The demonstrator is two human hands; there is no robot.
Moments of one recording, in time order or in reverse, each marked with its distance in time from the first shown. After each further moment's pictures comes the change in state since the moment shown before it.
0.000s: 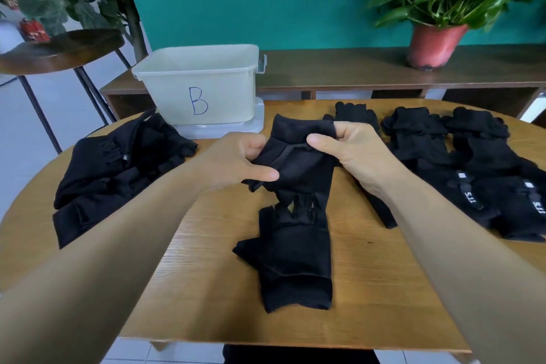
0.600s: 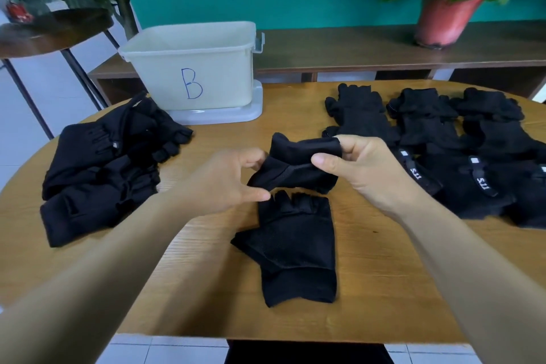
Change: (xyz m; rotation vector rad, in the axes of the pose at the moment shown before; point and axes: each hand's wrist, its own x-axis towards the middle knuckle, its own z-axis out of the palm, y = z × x) left_hand -0.017 -0.036 0.017 0.269 0.051 0.107; right_hand -0.035 0.021 -0.003 0.007 -0.104 -0.018
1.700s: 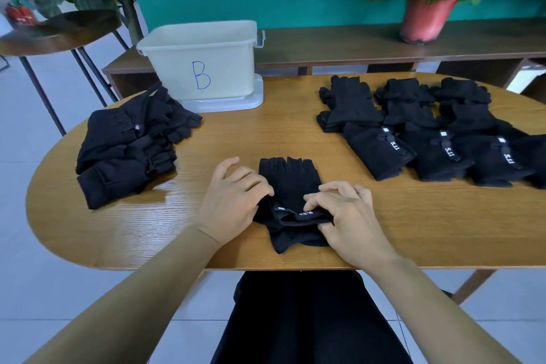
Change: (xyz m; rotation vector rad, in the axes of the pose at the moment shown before) left_hand -0.068 -0.035 0.060 0.814 0.383 0.491; right_hand -0.105 0.056 0.048 -0.980 0.101 -0.172
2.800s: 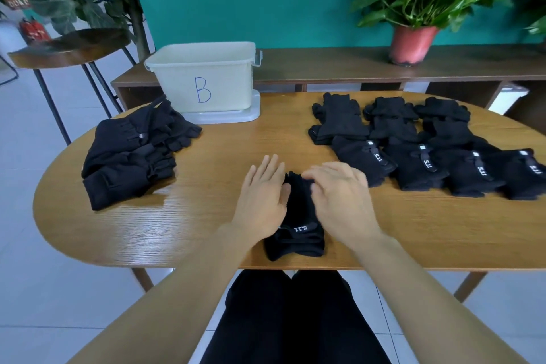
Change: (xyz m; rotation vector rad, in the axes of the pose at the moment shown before) left_hand 0.049 0.063 -0.008 -0.325 -0.279 -0.469; right_hand 0.022 -0.023 -0.039 -0.139 0.141 0.081
